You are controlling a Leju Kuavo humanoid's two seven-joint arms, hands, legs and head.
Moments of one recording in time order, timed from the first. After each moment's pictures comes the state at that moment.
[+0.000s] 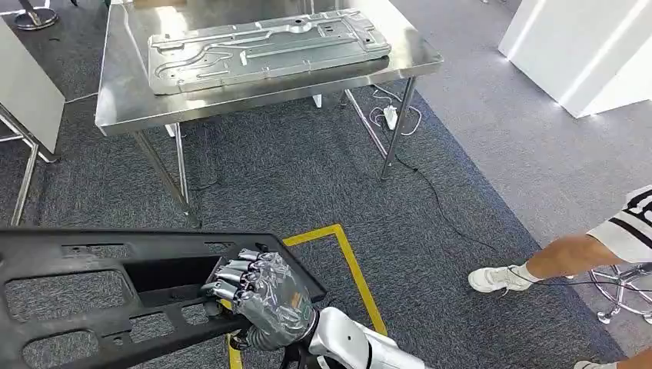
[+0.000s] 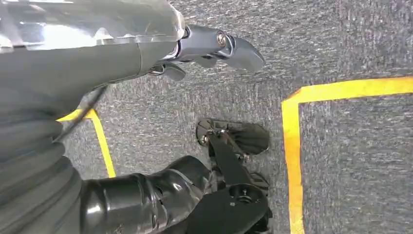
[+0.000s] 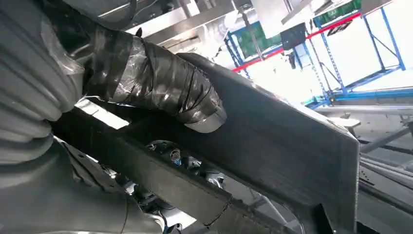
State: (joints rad) left arm -0.08 -0.15 0.81 -0.19 -0.74 -0.02 -0.42; right arm -0.34 0.00 0.85 -1.49 0.90 -0.42 -0.26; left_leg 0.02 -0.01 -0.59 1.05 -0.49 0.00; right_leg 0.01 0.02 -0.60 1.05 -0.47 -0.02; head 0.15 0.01
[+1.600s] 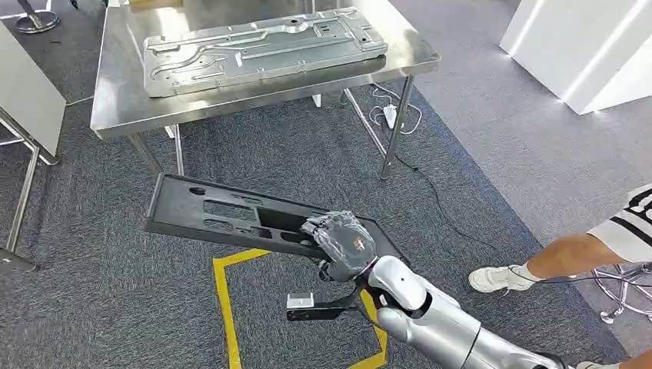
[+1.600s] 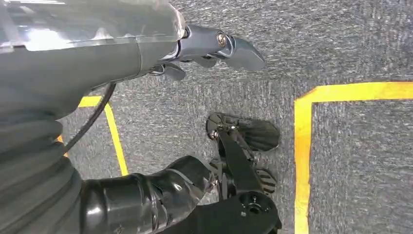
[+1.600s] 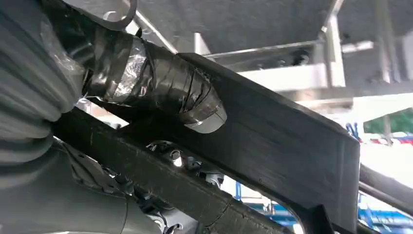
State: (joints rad) left arm -0.06 -0.07 0.89 -0.19 -0.72 -0.14 -0.39; right arm -0.38 -0.26 0.63 -1.34 0.88 -0.16 -0.16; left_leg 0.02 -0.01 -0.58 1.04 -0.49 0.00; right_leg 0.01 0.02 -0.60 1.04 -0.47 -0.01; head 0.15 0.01
